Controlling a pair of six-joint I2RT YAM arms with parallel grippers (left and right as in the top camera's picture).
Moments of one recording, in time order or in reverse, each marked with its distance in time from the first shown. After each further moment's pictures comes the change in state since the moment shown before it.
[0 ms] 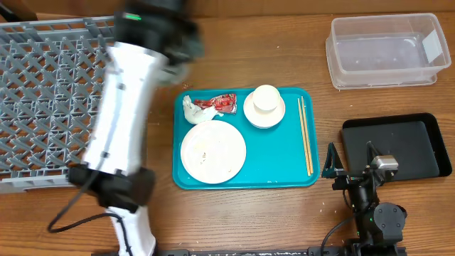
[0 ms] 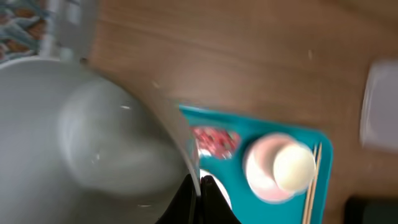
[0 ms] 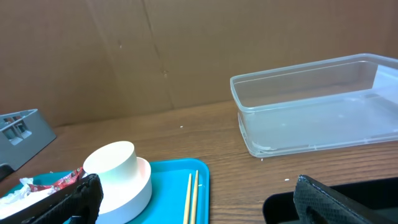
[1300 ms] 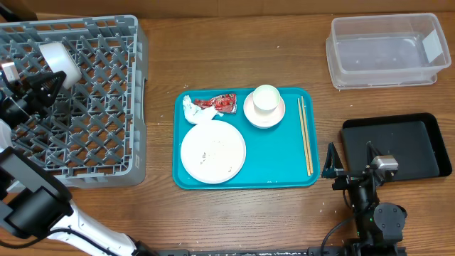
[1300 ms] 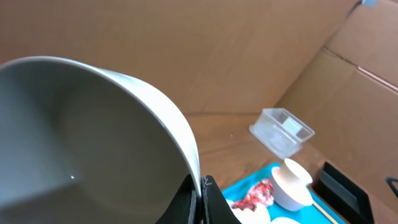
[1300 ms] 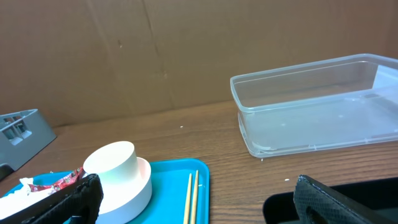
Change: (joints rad) left arm 0.995 0.045 -0.837 0.937 1.511 1.022; right arm 0.000 0.000 0.000 0.000 0.000 0.000
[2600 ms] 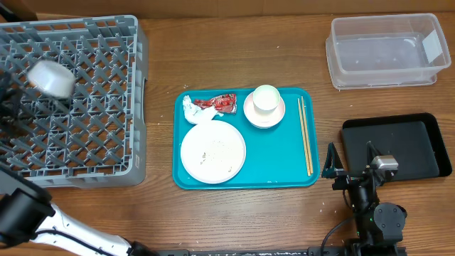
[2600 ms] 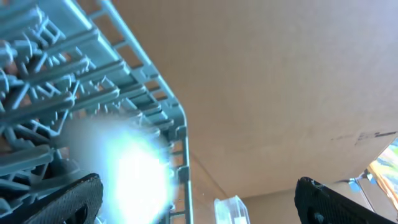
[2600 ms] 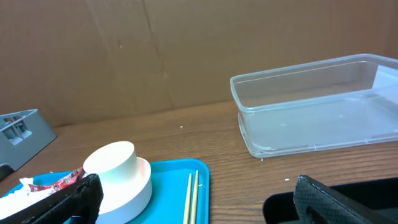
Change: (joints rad) left arm 0.204 0.097 -0.013 0.710 -0.129 -1.320; right arm 0.000 0.000 0.000 0.000 0.000 0.000
